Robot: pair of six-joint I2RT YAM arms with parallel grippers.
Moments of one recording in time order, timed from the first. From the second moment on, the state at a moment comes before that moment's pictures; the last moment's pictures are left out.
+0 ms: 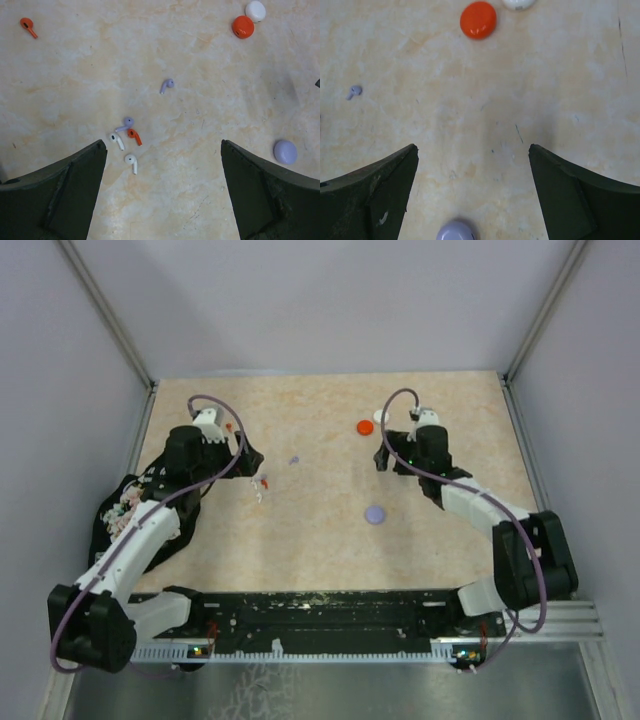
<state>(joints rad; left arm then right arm) -0.24 1.08 0.80 -0.14 0.15 -0.27 0.28 1.37 0.72 0.11 -0.08 0.34</state>
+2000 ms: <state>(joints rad) -0.25 1.21 0.78 -0.23 0.50 -0.34 0.76 1.78 1.02 -0.13 0.14 0.20</state>
